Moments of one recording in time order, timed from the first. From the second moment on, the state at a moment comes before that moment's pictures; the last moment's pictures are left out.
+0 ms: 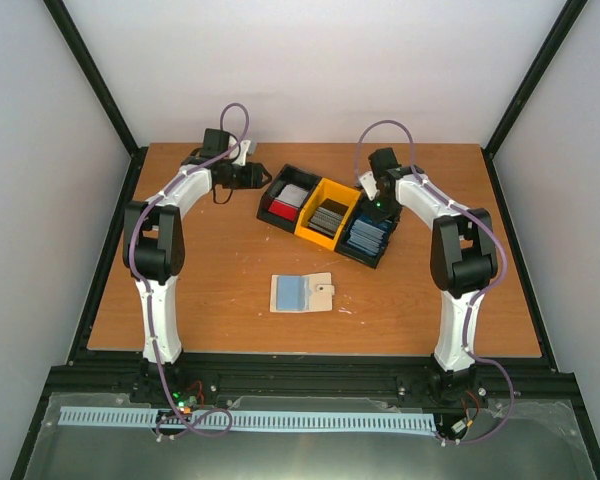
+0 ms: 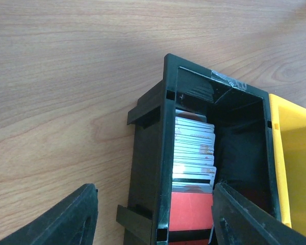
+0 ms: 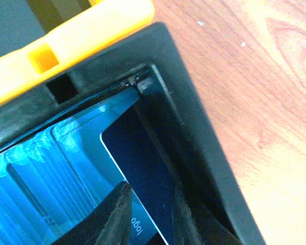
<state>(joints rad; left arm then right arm) -0.16 2.15 1.75 -0.46 0.51 -0.15 0.27 2.05 1.61 -0.79 0.06 -0.37</state>
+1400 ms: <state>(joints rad) -0.16 2.15 1.74 -0.45 0.51 -0.15 0.29 2.08 1.52 -0.57 0.24 -0.62</state>
